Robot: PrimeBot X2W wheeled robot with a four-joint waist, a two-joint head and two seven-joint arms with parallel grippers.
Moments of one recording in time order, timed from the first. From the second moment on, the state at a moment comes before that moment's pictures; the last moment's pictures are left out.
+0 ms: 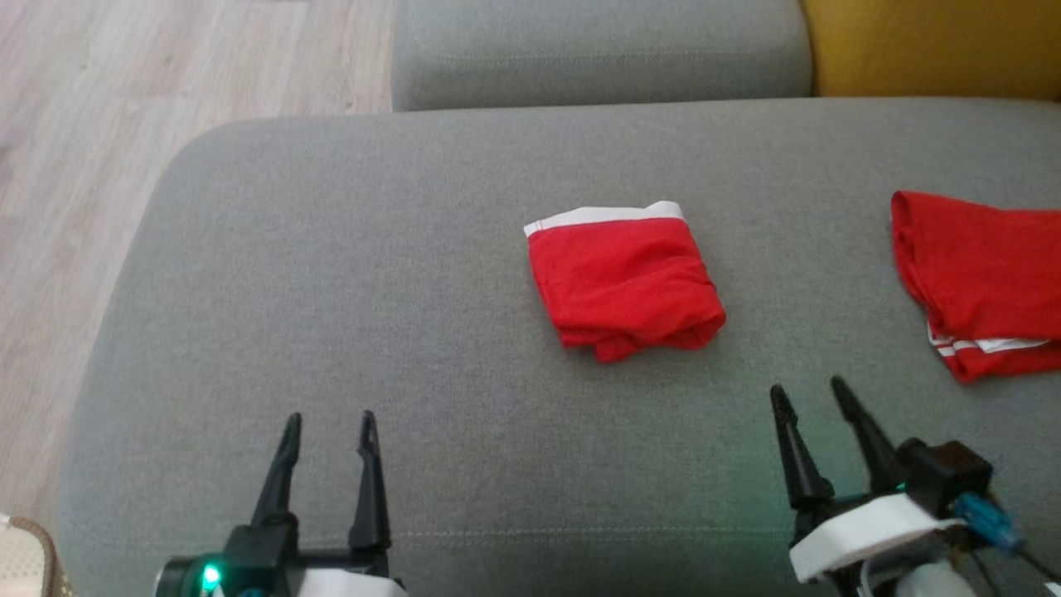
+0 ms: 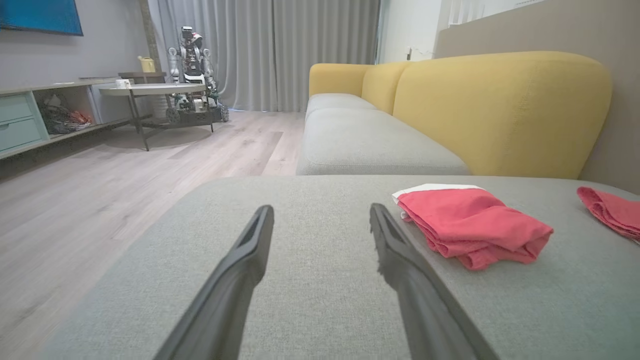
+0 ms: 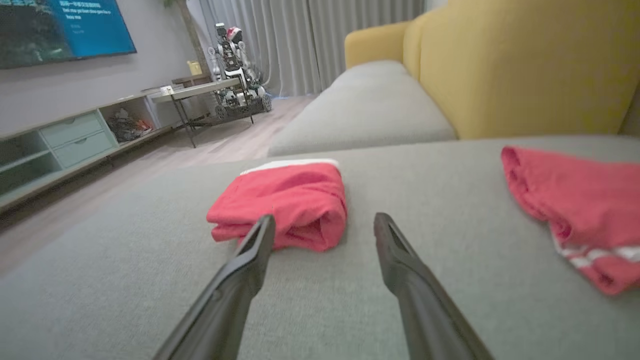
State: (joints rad) left arm 0.22 0.06 -0.27 -0.08 -0.07 0.20 -0.26; right arm 0.04 -0.05 0.01 0.21 0.19 0.13 -0.25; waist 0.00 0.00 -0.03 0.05
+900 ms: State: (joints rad) left arm 0.03 0.05 -0.44 -0.05 -0.09 0.20 -0.26; right arm -0.71 -0.26 0.20 0.95 0.63 0.13 0.14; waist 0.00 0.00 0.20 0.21
